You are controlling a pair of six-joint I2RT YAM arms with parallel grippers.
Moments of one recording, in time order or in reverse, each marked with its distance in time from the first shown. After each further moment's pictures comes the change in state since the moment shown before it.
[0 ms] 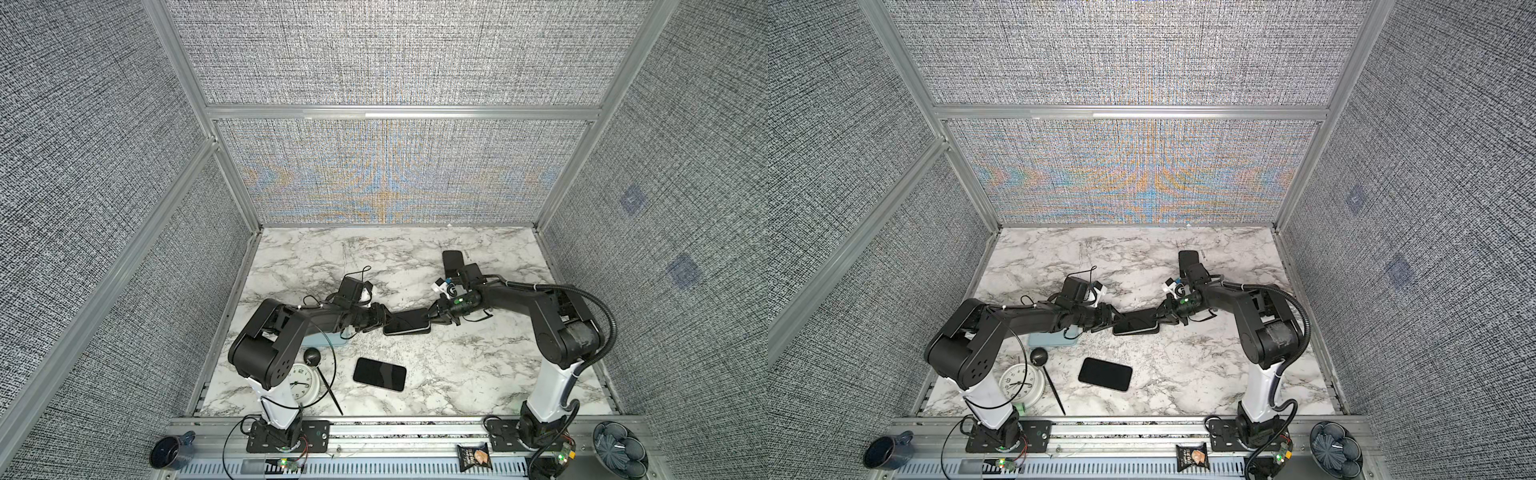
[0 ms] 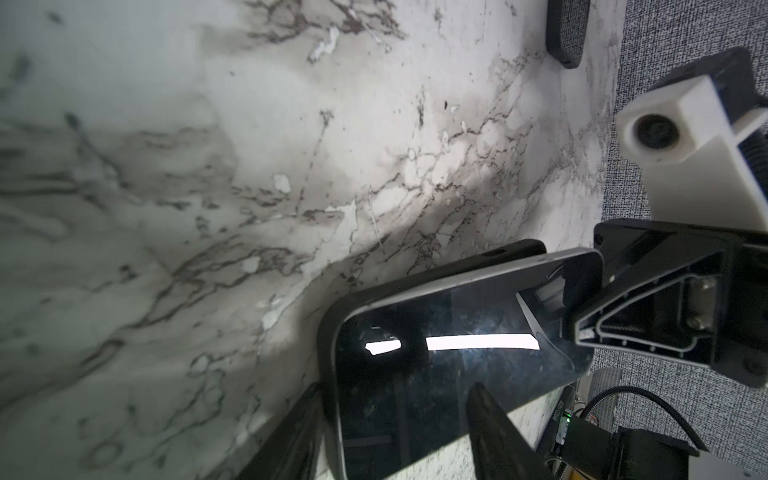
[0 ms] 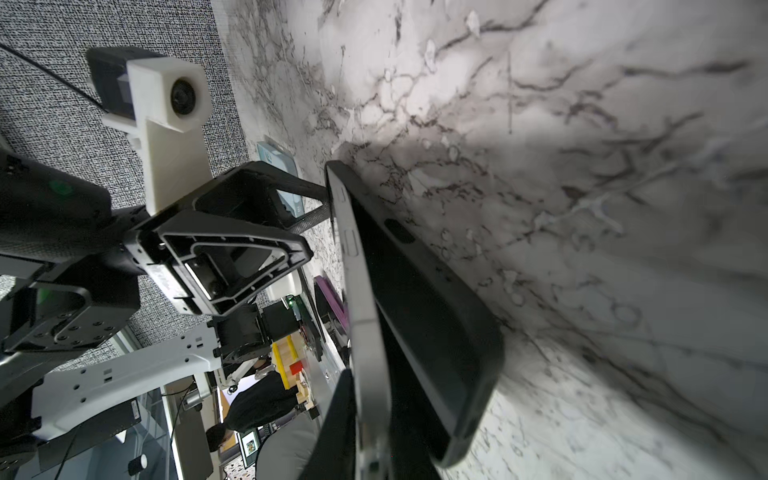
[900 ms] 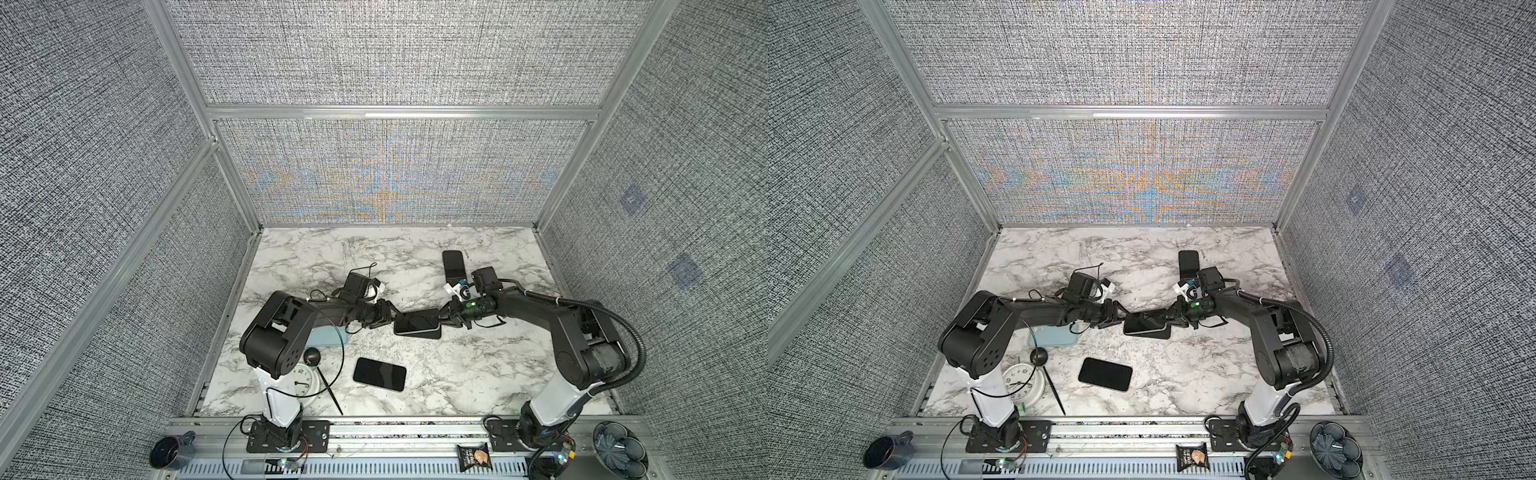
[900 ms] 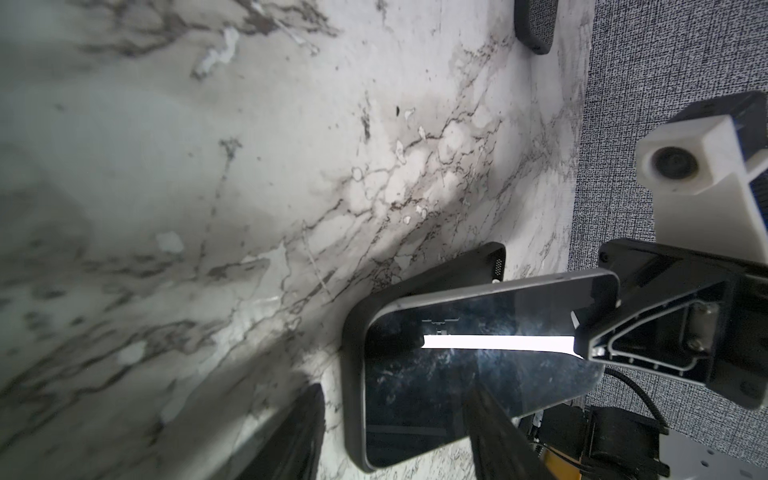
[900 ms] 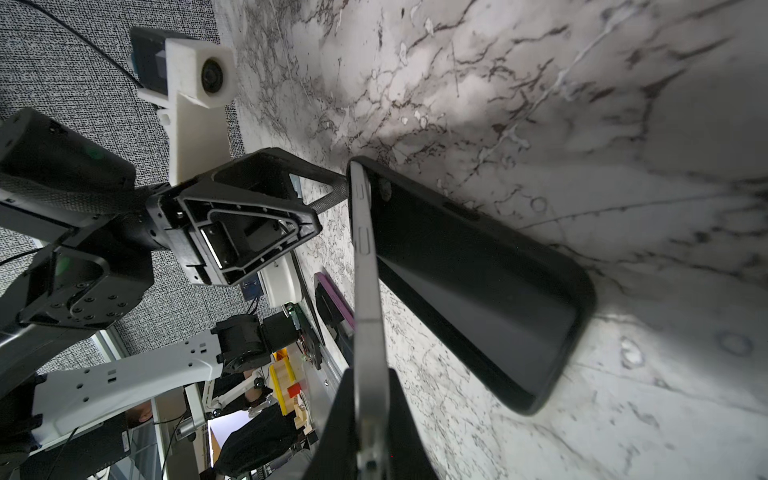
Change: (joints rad) left arm -0.005 0.094 0.089 0.014 0.096 0.007; right arm -0.064 -0.172 -0.141 0.027 0.025 0.026
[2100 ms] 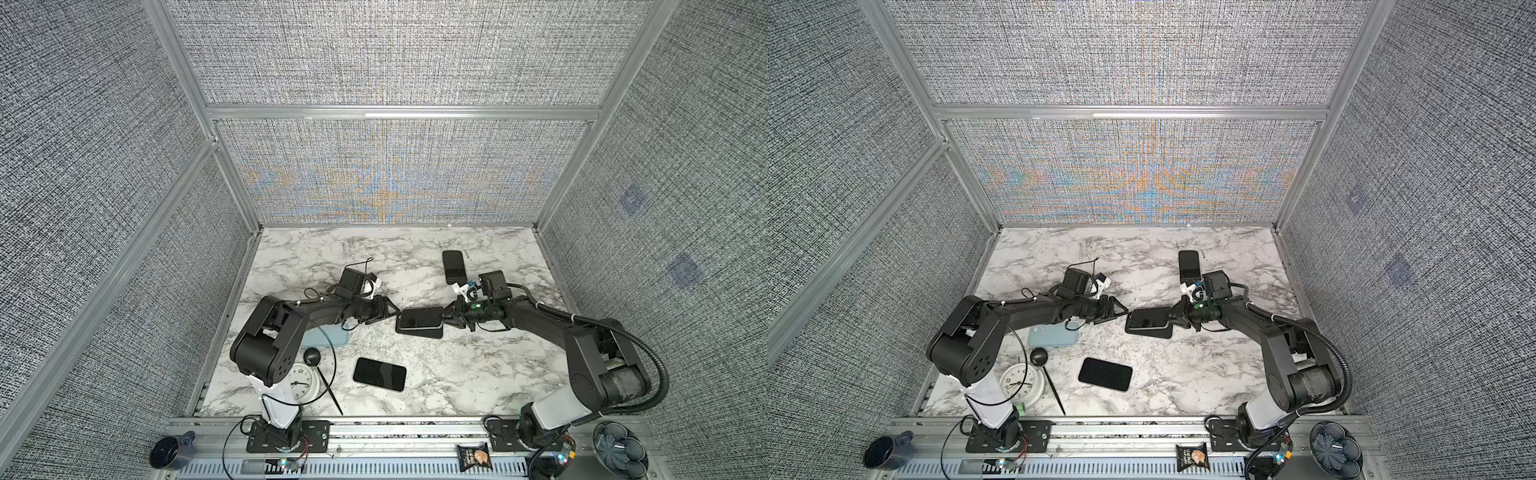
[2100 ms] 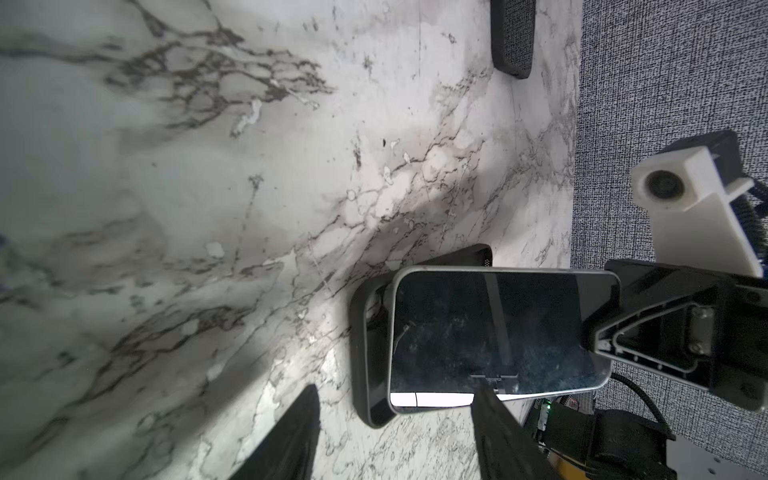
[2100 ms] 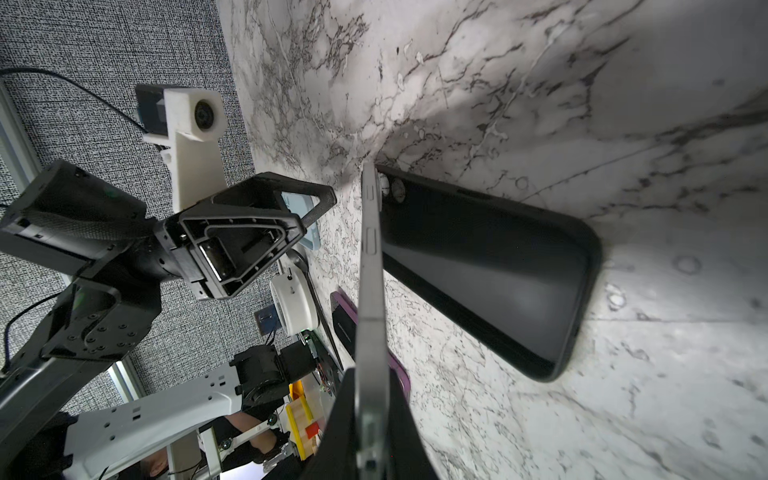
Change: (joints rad) left arm 0.024 -0.061 0.005 -0.061 -0.022 0.045; right arm 0.000 -0.159 -0.115 0.129 0.046 0.211
